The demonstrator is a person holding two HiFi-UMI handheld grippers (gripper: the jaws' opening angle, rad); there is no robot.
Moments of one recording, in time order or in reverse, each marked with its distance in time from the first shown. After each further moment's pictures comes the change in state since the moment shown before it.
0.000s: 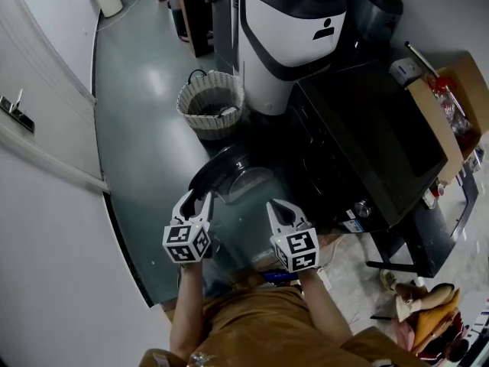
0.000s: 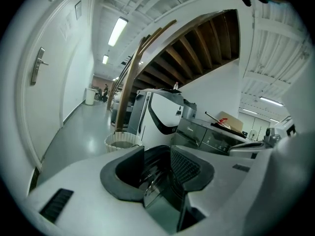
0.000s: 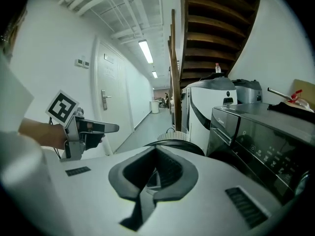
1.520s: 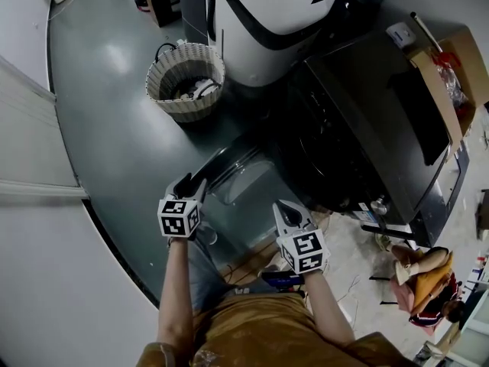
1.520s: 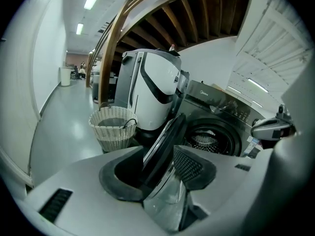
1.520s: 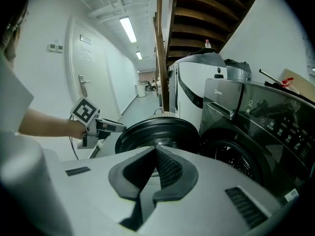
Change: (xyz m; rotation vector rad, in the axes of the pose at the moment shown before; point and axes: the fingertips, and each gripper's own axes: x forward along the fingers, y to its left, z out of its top) left arm 0.159 0.105 -0.079 0.103 0.361 -0.189; right arm 0.088 -0.025 -0.059 0.098 0.226 -0.143
